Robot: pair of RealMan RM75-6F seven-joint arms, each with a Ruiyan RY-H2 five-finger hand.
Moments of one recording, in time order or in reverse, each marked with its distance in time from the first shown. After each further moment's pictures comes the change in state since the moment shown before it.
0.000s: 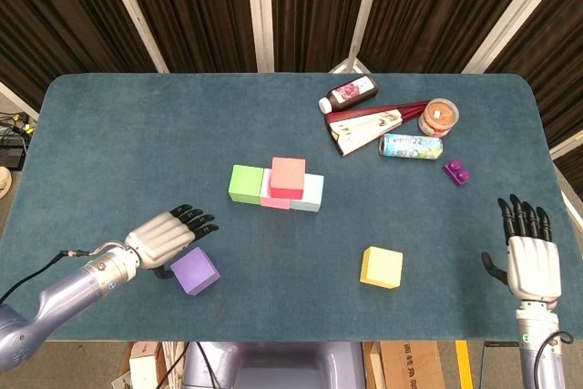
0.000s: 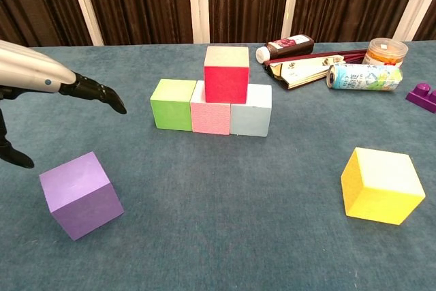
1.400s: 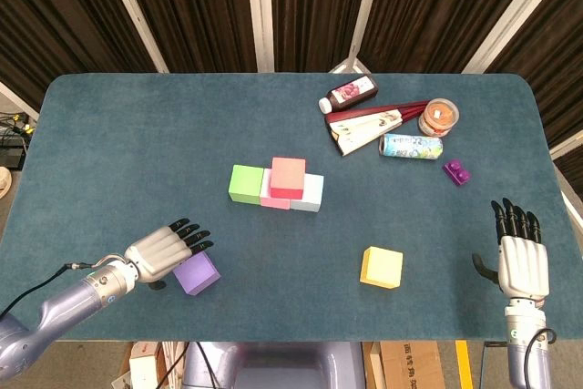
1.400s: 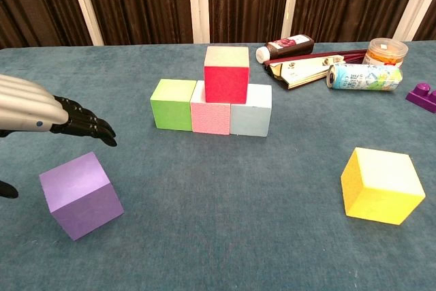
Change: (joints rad) left arm -0.006 -0.081 0.125 0.059 0.085 0.055 0.083; right arm 0.010 -0.051 0.022 -0.034 0.102 -0.022 -0.019
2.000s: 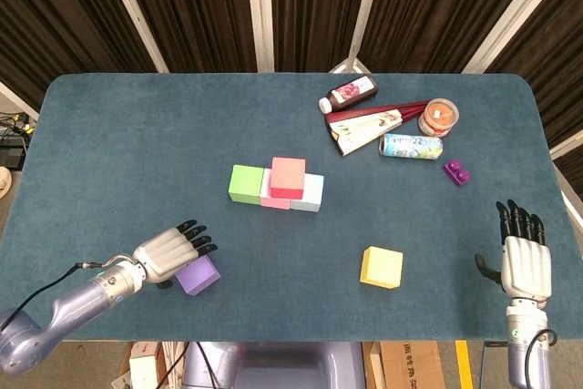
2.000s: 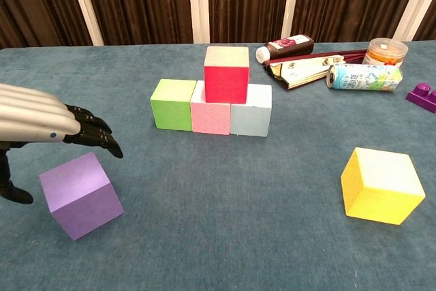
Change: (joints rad) left arm 0.007 -0.075 0.004 0.057 0.050 0.025 -0.013; right arm -0.002 -0.001 0.010 -0.018 0.041 -0.001 -0.008
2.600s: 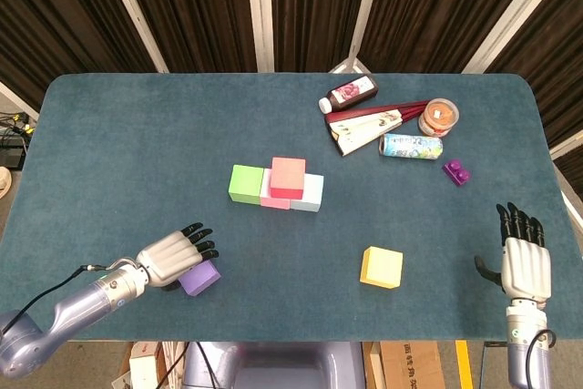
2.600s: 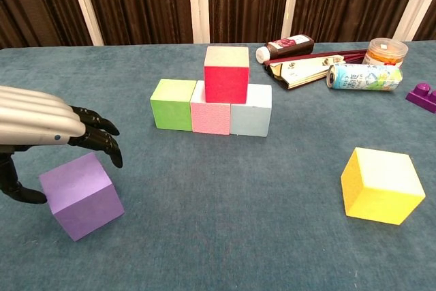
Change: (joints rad) left arm 0.019 -0.016 0.004 0.007 0.079 0.029 -0.060; right arm 0.002 0.007 0.003 -0.017 0.040 -0.019 0.001
